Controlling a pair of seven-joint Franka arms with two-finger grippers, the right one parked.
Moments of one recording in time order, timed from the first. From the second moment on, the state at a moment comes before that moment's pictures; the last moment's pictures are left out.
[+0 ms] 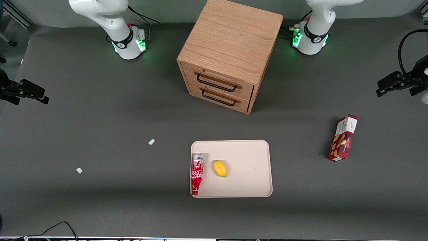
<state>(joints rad) 0.04 0.02 -0.05 -1.52 0.02 1.52 -0.02</state>
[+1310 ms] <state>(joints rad) 0.06 0.21 0.00 -1.83 0.07 1.99 0.35</state>
